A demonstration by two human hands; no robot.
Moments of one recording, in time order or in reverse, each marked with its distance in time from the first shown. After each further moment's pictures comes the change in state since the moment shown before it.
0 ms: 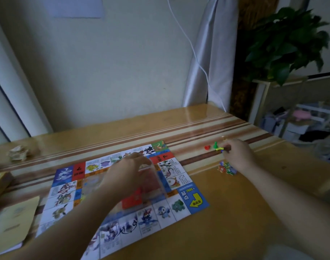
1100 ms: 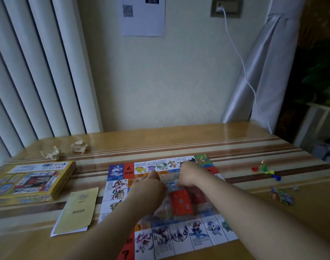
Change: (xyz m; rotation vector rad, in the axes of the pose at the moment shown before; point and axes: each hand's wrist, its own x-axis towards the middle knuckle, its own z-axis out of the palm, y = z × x) left_hand -0.035 -0.069 0.002 0.154 -0.179 -0.167; right_hand -0.030 -0.240 0.075 -0.267 -0.714 -0.200
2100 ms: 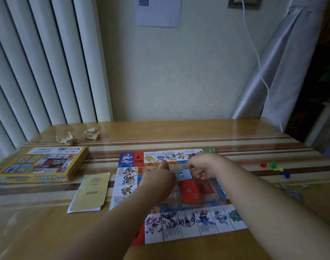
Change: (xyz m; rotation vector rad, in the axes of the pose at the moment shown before) left_hand 0.001 0.003 0.012 0.053 0.042 -0.010; right_hand -0.008 0.003 -0.013 0.622 -0.202 0.233
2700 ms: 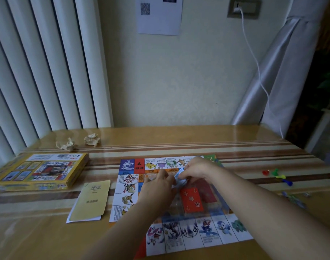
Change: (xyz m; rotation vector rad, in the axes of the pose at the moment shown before) left_hand -0.009 -0.003 0.004 -0.104 0.061 -0.010; right_hand 0.010 -0.008 0.013 -0.064 0.073 -0.211
